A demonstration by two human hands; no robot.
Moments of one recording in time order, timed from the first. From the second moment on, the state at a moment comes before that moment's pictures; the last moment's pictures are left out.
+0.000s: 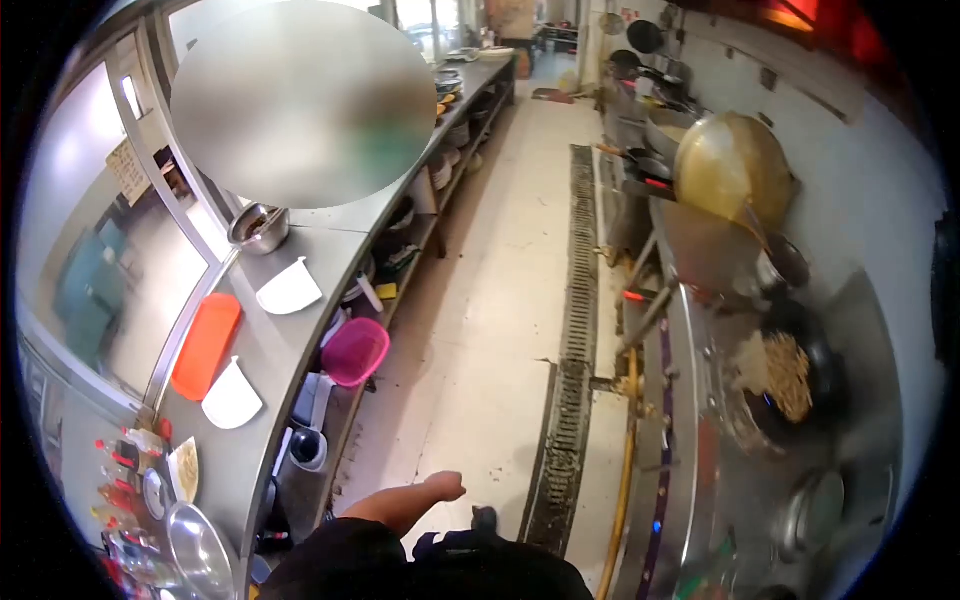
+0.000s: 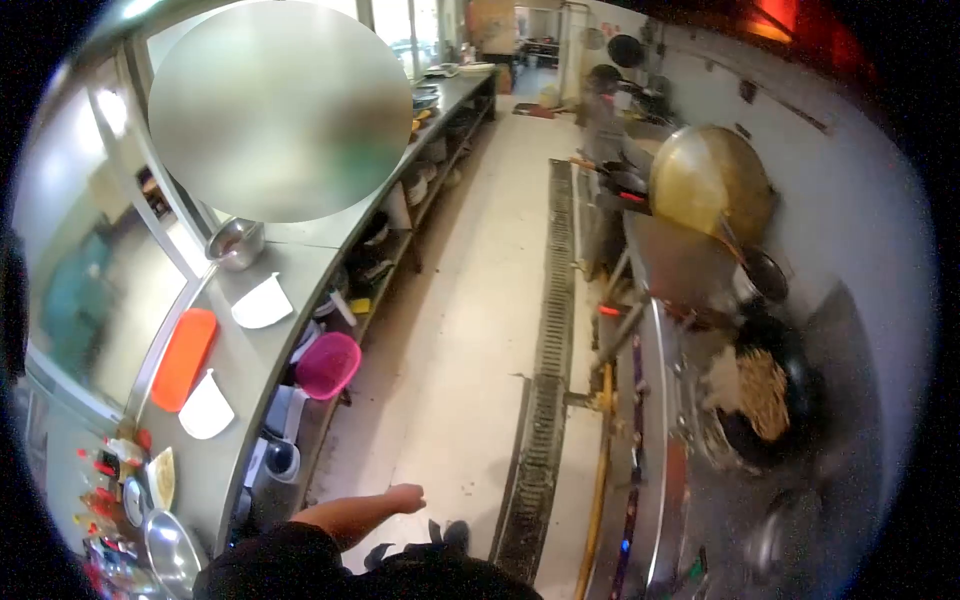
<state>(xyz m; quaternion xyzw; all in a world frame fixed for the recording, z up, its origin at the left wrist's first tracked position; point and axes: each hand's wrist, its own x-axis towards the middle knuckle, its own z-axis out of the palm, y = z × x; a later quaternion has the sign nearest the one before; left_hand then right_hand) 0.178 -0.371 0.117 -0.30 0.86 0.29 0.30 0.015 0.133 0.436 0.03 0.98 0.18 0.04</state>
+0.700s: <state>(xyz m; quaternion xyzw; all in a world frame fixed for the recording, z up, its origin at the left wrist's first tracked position) 0.088 -0.802 0.084 -0.64 0.65 0.35 0.21 -0.455 -0.706 0.335 -0.44 0.85 -0.22 0.19</state>
